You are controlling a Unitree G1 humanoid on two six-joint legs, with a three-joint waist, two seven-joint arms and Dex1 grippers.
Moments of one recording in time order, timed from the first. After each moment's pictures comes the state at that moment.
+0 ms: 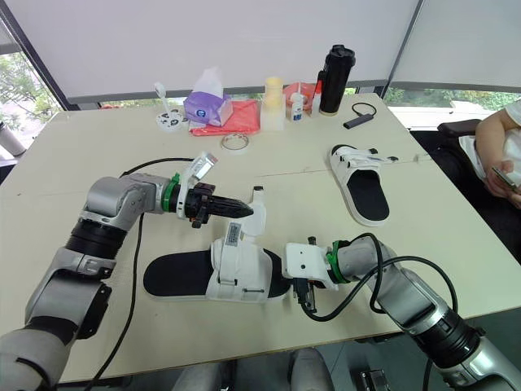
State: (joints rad) left arm -0.83 0.49 -0.16 0.26 -0.53 0.98 -1.30; right arm -0.30 -0.80 0.41 -0.39 0.04 0.40 1.05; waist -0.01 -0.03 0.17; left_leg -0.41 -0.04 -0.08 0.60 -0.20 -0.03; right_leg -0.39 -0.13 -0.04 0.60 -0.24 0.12
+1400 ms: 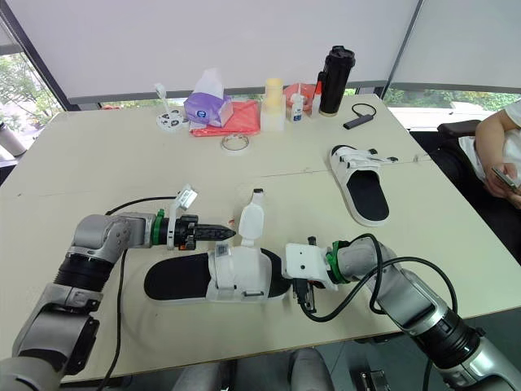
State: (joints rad) left arm -0.59 0.54 -0.10 0.22 -0.60 1.07 -1.13; right arm -0.30 -0.80 0.41 -0.39 0.03 0.40 1.04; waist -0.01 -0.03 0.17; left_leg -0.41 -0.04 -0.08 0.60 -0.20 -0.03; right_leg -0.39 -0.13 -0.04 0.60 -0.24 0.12
